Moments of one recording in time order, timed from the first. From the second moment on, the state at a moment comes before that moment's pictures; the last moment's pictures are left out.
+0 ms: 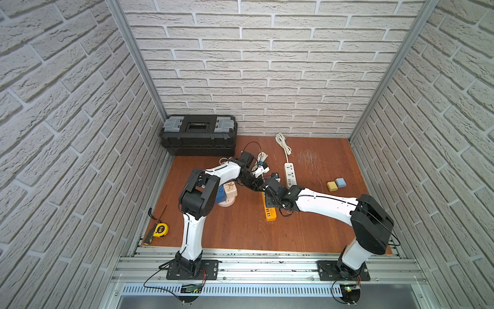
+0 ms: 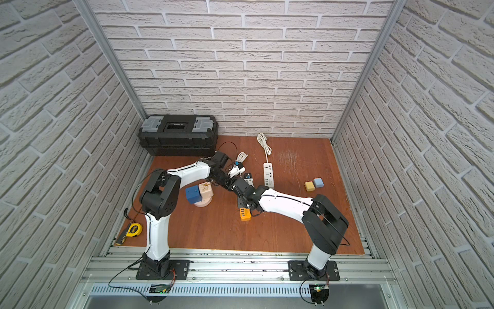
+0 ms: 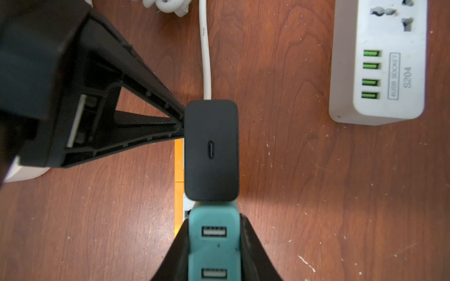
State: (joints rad) left arm -0.50 2.07 1.44 -0.62 0.67 0.16; right arm 0.88 1.73 1.15 -0.58 0.40 0.70
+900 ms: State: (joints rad) left arm -0.49 2.07 1.44 -0.62 0.68 0.16; right arm 0.89 1.73 1.17 -0.60 0.43 0.71
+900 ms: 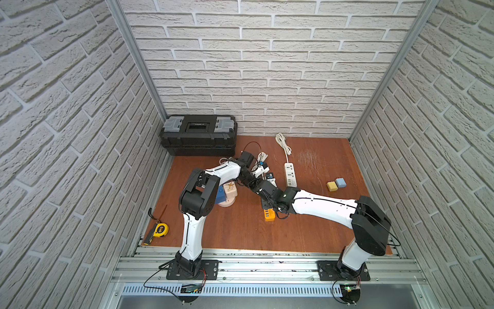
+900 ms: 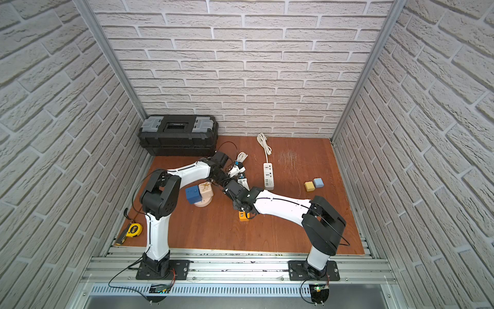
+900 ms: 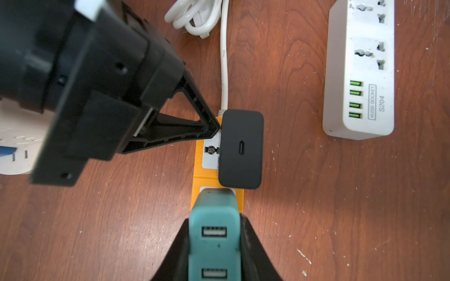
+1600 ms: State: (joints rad) left arm -0.49 2.08 1.44 -0.62 0.68 0.16; right arm 0.85 1.69 1.11 -0.54 0.35 0.73
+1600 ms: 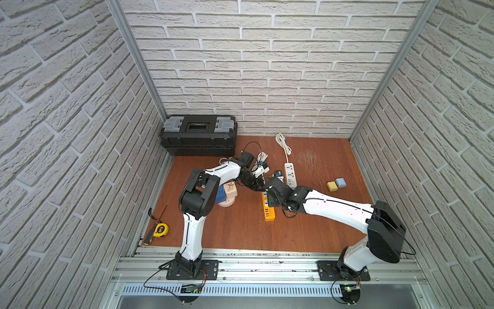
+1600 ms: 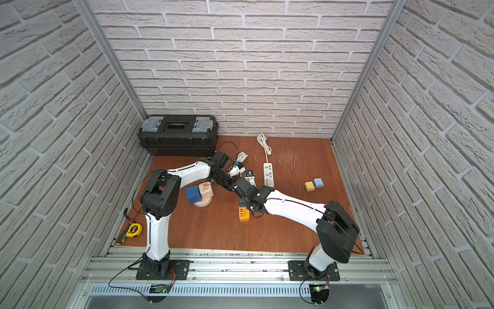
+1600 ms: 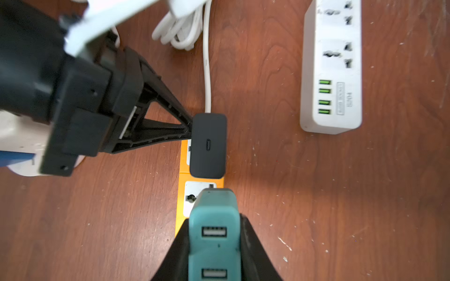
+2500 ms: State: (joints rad) left arm -0.49 2.08 1.45 -0.62 0.68 0.16; right arm 0.77 1.42 1.04 -0.59 0.35 0.72
